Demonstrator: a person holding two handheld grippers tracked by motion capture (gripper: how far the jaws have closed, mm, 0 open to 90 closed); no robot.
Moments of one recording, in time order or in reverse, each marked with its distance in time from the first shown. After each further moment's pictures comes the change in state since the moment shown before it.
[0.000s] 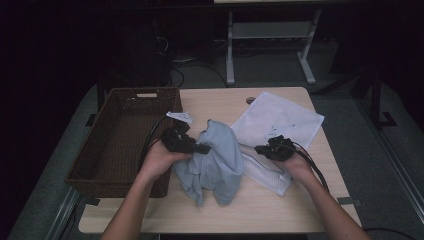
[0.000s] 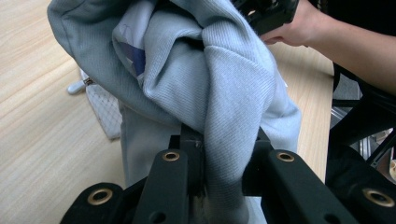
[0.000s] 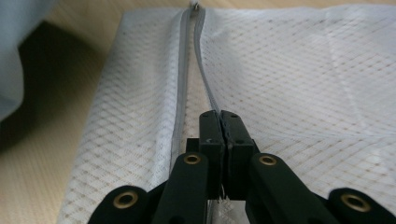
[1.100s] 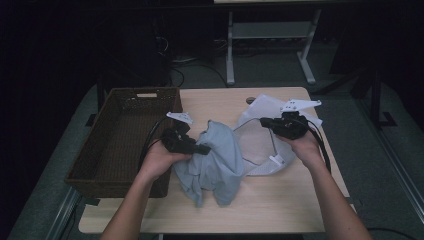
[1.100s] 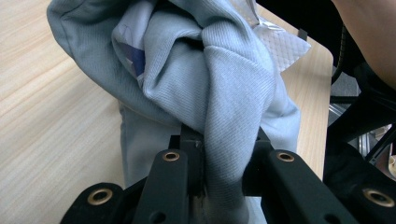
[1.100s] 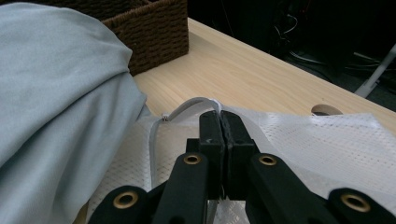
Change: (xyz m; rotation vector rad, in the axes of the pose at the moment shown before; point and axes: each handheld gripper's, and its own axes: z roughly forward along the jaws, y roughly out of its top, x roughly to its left) left arm -0.002 0.001 -0.002 0.005 -0.004 0.009; right arm -0.009 0.061 -0.068 -0.244 -0.047 0.054
